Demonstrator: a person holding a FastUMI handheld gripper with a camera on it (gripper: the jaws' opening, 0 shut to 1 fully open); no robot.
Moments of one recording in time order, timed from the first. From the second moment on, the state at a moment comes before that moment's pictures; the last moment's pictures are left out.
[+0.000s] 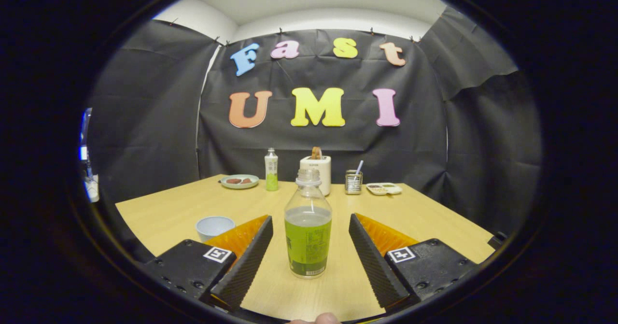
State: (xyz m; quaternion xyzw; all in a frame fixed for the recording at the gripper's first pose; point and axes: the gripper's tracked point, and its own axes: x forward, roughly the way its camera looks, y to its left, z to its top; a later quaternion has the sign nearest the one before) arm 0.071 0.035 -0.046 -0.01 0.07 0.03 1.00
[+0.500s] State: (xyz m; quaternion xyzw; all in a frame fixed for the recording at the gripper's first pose) arm 0.112 0.039 -0.083 -0.01 0.14 0.05 0.99
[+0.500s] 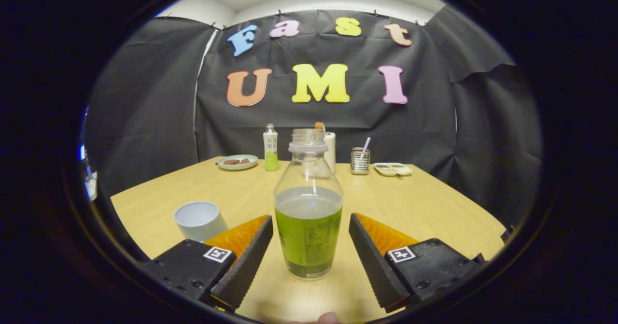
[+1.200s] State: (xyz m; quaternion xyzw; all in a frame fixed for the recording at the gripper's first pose) arm 0.135 0.046 -0.104 0.00 0.20 0.06 0.98
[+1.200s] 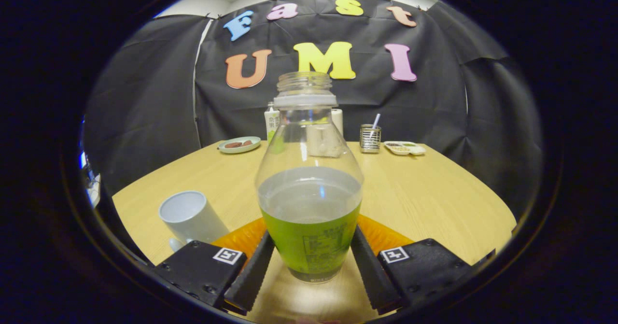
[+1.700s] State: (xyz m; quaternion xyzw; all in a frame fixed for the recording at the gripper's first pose) arm 0.127 0.054 -0.089 -0.04 0.20 0.10 0.97
